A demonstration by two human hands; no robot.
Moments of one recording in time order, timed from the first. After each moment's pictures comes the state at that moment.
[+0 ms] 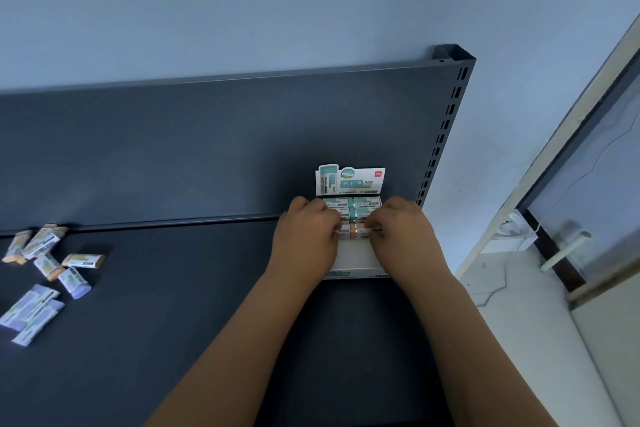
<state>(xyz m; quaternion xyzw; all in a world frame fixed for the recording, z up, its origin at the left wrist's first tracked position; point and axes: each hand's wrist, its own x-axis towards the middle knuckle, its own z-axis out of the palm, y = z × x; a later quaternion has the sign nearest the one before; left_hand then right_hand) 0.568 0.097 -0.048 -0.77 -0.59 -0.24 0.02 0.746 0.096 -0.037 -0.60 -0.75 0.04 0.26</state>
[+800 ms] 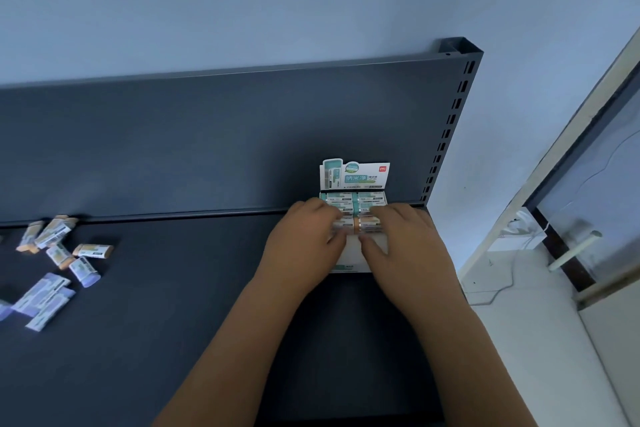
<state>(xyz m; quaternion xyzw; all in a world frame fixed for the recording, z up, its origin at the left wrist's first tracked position) 0.562 0.068 -0.027 -0.76 -0.59 -0.26 -0.07 0.738 0.046 -0.016 -0.62 -0.73 0.07 0.27</state>
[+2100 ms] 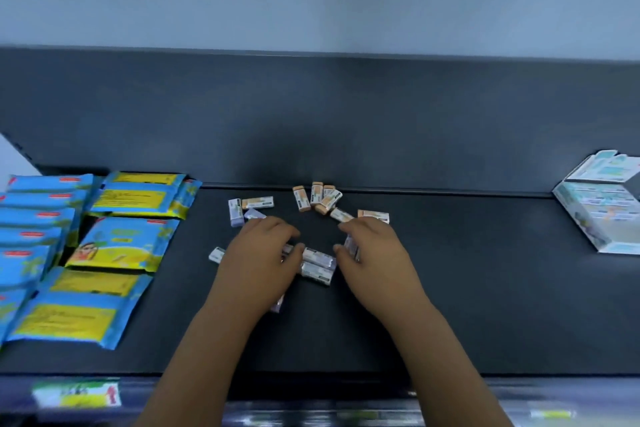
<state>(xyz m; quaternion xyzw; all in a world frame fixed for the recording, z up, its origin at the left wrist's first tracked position) 0.046 -0.063 -0.049 -0.72 -0.65 -0.25 -0.07 0.251 -0.046 -0.040 -0.56 -0.77 0.16 0.26</state>
